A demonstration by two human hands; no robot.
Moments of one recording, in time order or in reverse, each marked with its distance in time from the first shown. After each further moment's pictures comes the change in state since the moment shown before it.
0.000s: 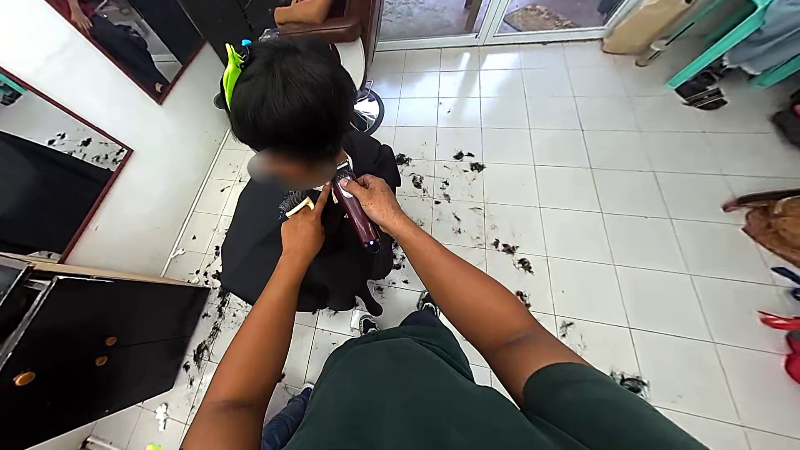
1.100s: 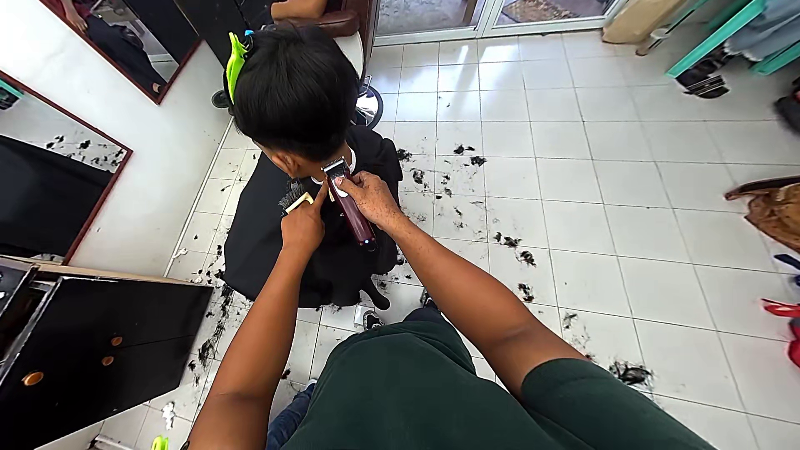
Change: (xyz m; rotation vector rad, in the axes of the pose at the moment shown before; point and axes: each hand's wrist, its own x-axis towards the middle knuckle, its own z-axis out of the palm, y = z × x) left_hand 0.005 -0.009 -0.002 0.009 -0.066 -0.021; right_hand -0.005 -0.004 0.015 -0.114 0.012 -0.035
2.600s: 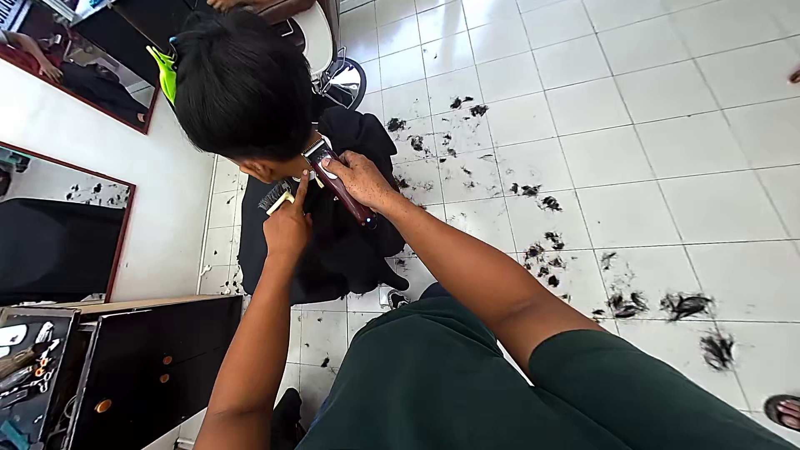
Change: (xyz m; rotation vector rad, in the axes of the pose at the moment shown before) left_hand -0.001 -0.007 -0.005 0.100 0.072 0.064; right_hand 0.002 0.003 -0.015 0.109 -0.004 0.027
